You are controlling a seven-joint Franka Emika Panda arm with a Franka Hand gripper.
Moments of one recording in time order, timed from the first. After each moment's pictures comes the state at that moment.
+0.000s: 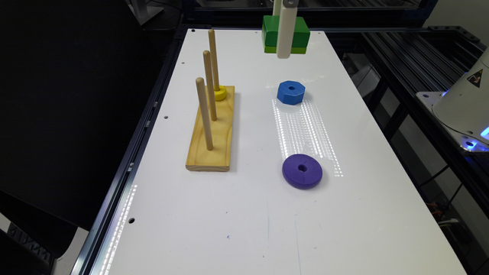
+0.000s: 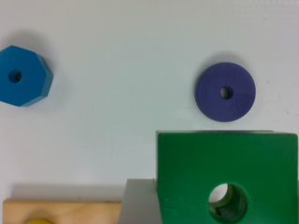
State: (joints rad) arm 0.00 -0.08 0.18 -2.24 0.05 2.17 0.92
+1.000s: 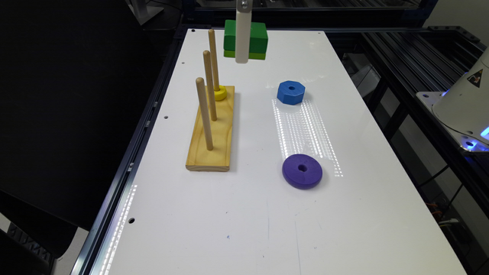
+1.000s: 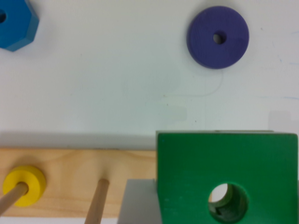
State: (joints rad) arm -0.01 0.07 0.19 -2.08 0.04 2.21 0.92
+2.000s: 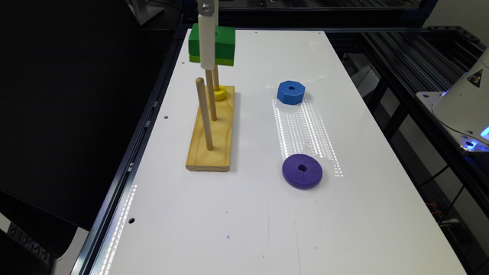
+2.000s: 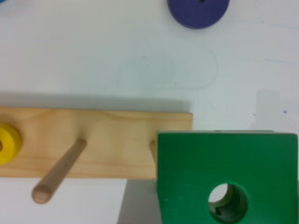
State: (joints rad) arm 0.00 0.21 0.21 -1.91 0.01 2.20 0.96
